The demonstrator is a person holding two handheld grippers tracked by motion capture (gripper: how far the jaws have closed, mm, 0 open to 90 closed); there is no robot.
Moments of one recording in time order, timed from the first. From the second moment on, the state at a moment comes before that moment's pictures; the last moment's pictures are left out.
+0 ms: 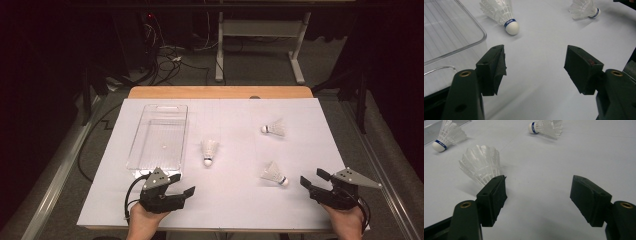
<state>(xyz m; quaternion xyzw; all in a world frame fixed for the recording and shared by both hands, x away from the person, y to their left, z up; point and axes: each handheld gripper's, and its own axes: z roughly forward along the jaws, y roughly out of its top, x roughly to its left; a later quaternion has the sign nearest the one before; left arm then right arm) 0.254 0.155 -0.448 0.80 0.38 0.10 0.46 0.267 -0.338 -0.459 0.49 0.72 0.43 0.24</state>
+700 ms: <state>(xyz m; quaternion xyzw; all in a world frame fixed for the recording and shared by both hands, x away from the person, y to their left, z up) 0.265 0.133 -0.443 0.80 0.37 0.09 0.45 0.267 -0.337 -0.459 0.49 0.72 0.43 0.24</state>
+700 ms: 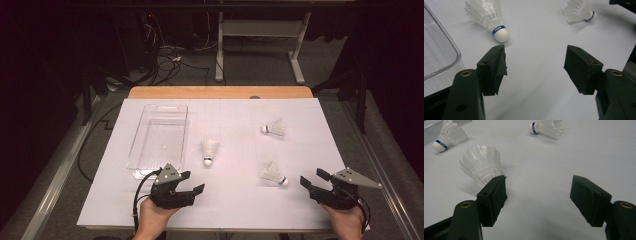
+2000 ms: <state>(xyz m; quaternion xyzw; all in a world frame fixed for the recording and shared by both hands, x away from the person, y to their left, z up) 0.294 0.110 -0.432 0.81 0.40 0.08 0.41 0.267 -0.338 -0.459 0.49 0.72 0.43 0.24</state>
